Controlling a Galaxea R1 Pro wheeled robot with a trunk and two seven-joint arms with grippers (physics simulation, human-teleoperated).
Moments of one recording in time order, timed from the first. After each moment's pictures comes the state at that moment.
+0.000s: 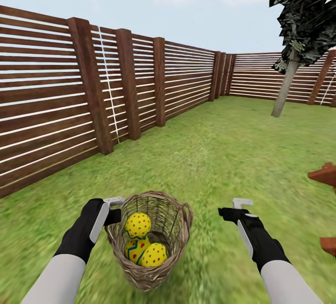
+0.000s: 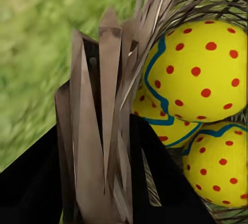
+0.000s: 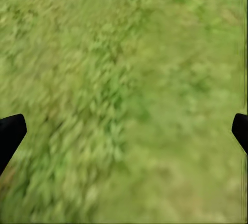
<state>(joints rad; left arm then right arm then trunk) -0.63 -0.04 0.06 -0.99 0.22 1.00 0.28 -0.62 -0.03 -0.15 -0.77 0.07 0.41 0.01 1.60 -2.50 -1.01</state>
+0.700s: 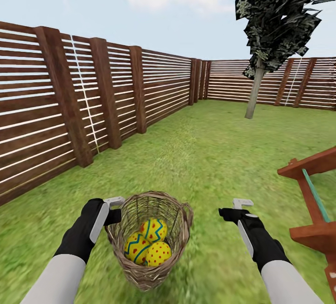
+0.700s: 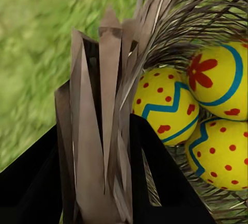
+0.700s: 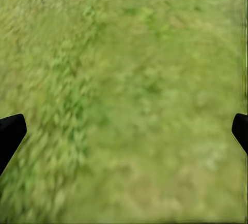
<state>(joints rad) -0.63 -0.04 0.06 -0.99 0.23 1.00 0.28 -0.62 -0.03 -0.15 -0.77 0.07 0.41 0.02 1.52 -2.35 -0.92</state>
